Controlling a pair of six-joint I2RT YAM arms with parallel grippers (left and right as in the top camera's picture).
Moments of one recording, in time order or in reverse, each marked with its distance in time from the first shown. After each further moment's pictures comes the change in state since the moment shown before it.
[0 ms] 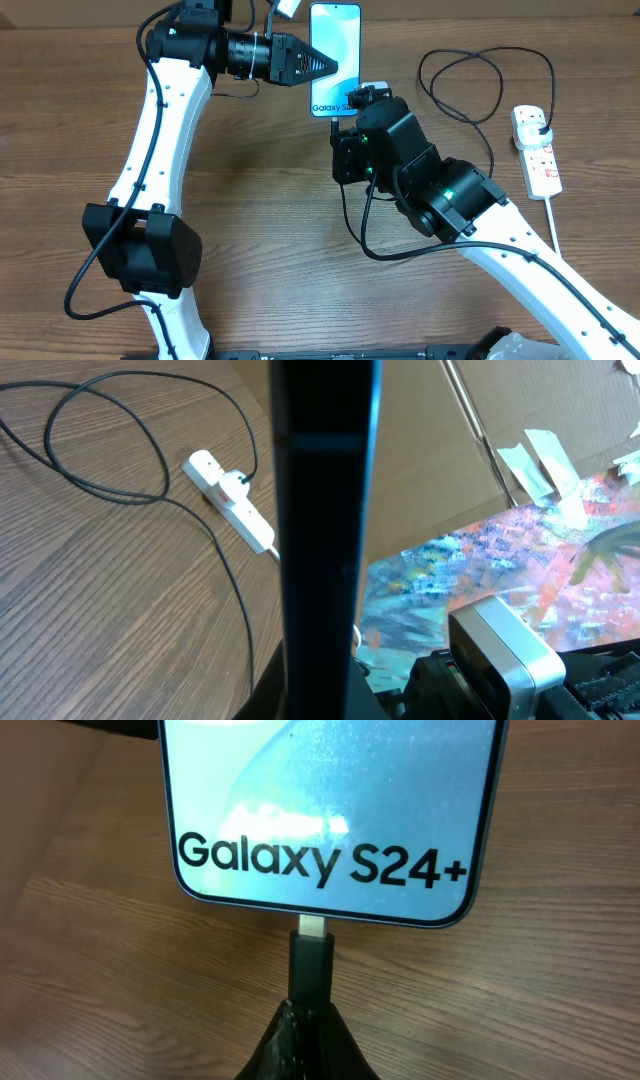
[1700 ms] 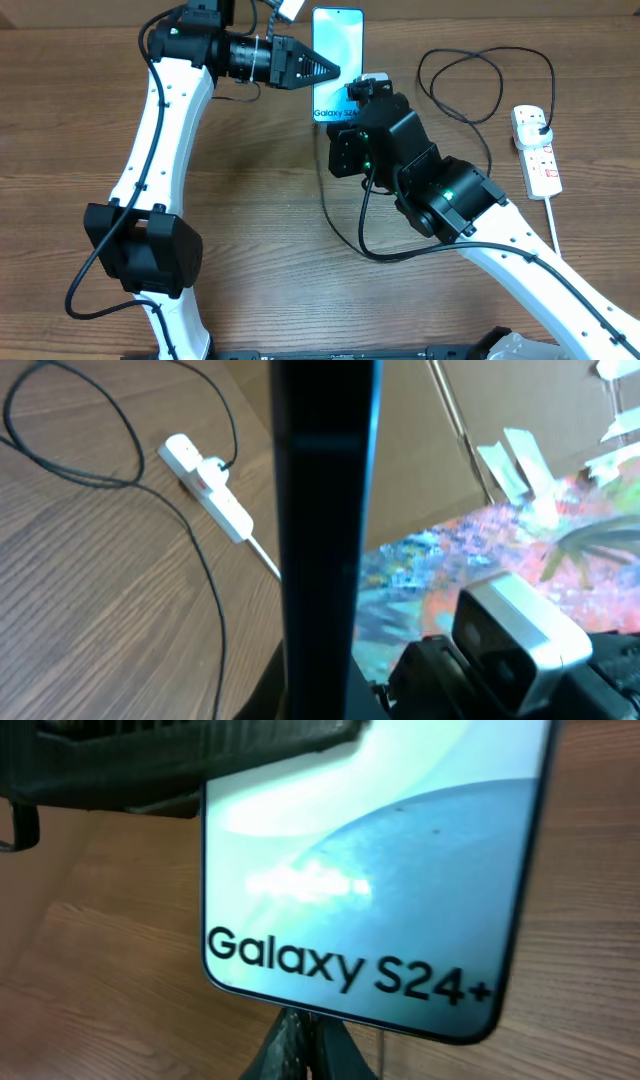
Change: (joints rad) left arm -0.007 0.002 0.005 -0.057 0.036 0.000; right arm 0.005 0.001 0.006 0.068 0.019 0.004
